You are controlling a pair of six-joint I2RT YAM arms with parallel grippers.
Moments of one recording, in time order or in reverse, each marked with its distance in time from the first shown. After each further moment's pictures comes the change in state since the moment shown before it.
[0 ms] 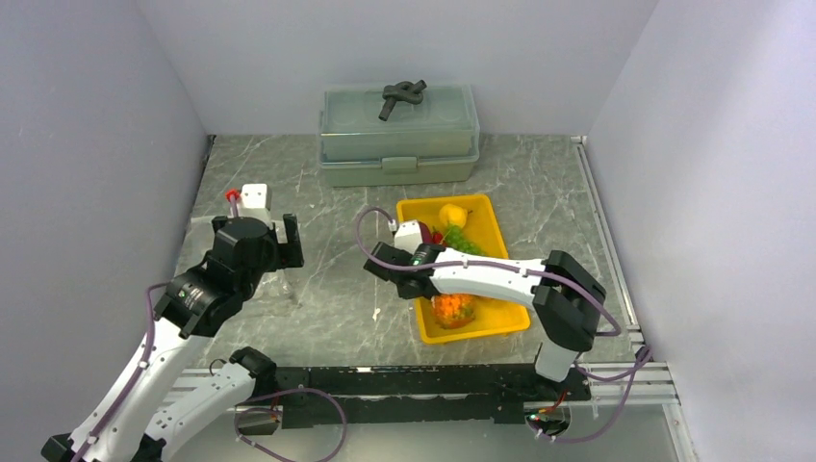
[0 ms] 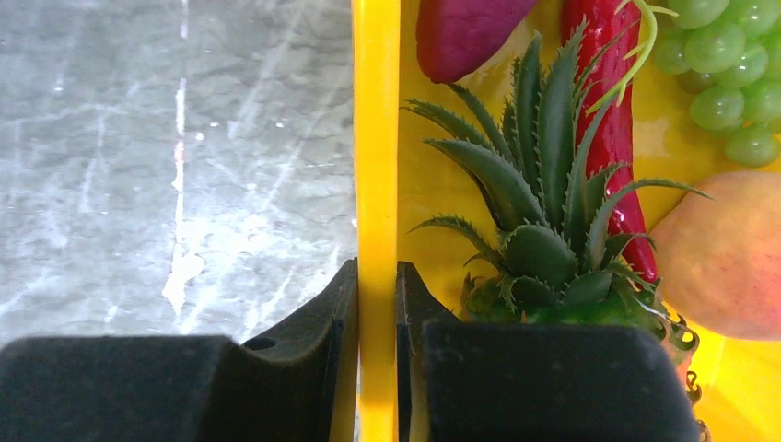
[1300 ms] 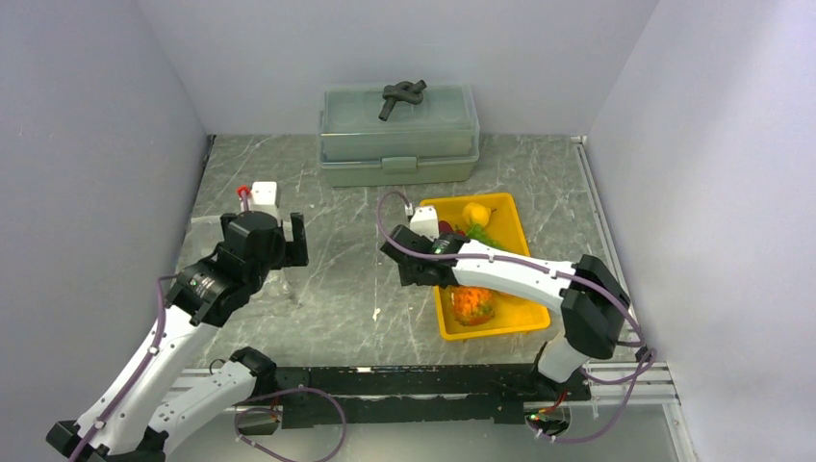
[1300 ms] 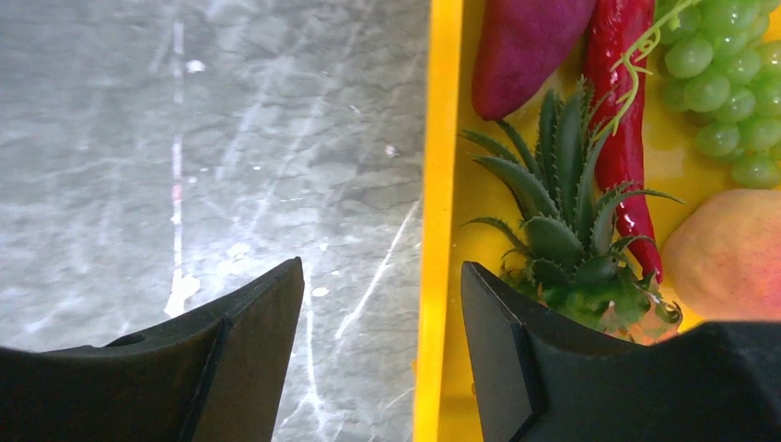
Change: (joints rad) left arm 0.000 0.056 0.000 0.000 0.004 0.003; right arm -0.089 -0.121 -0.059 0.022 0.000 -0.062
